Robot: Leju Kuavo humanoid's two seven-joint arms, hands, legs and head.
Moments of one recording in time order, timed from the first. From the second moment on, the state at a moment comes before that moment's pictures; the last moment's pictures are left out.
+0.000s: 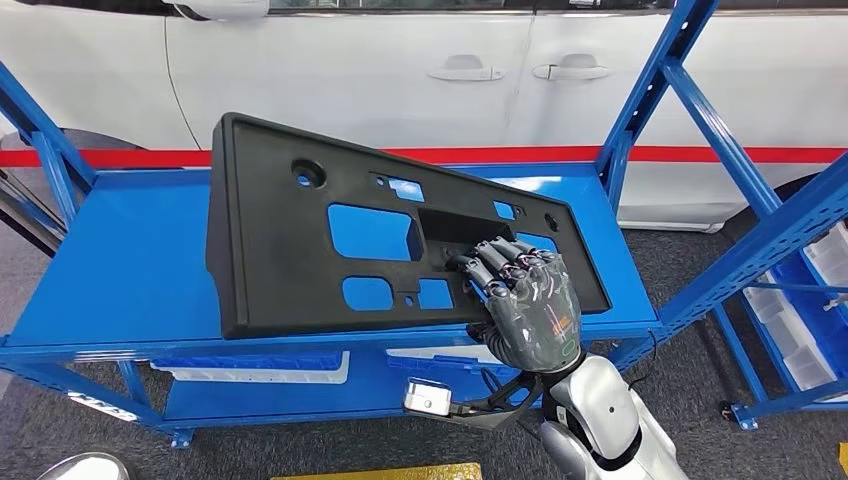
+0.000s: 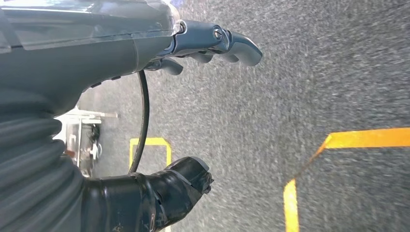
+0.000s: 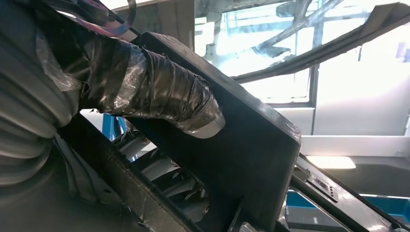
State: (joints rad) left arm 0.19 -0.35 0.69 -0.84 -0.90 -0.39 0.28; right arm -0.30 -0.15 0.57 -1.50 1.44 -0.41 -0.26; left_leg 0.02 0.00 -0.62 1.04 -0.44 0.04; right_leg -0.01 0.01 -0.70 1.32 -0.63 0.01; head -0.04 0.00
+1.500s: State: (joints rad) left arm 0.17 -0.35 0.73 -0.83 -0.95 -0.39 0.24; right arm -0.34 -0.25 0.69 -1.51 1.48 -0.39 -0.18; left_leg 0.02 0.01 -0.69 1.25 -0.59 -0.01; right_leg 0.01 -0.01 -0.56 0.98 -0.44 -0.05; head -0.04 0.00
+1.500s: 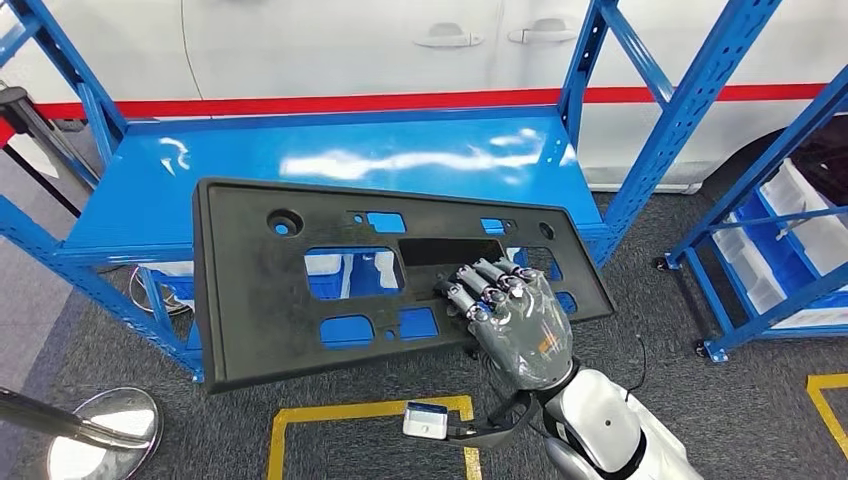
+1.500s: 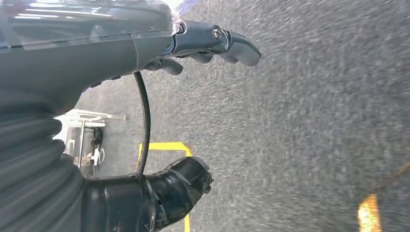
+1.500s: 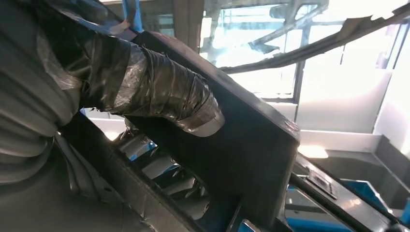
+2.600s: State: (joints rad) left arm 0.14 -0.34 0.80 -0.79 -1.02 -0.39 0.20; right arm -0.33 -0.23 0.71 -1.49 1.46 -0.36 -0.19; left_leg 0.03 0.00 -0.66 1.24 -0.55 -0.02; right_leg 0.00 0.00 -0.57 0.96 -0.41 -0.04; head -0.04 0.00
